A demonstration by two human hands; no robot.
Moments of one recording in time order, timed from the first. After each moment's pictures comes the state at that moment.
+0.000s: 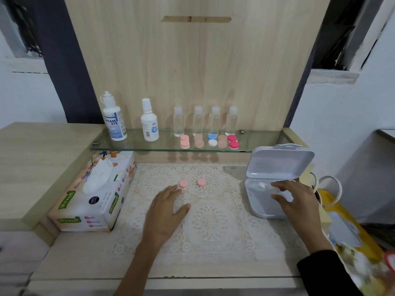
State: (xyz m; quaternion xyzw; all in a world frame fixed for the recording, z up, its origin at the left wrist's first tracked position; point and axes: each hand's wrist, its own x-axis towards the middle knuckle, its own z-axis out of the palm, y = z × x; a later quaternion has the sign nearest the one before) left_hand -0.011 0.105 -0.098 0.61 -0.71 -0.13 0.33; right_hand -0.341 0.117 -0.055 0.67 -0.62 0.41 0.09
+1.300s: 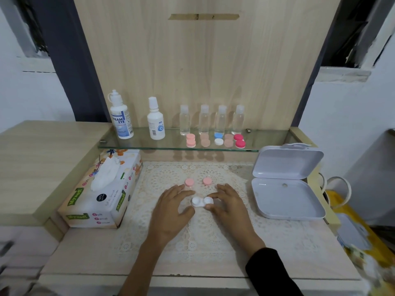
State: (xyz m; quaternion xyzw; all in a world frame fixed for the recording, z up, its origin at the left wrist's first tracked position) left_hand -0.007 0.104 -0.101 0.57 -0.72 -0.17 0.35; right_hand -0.201 0.103 -0.094 0.70 -0.57 0.36 -0.24
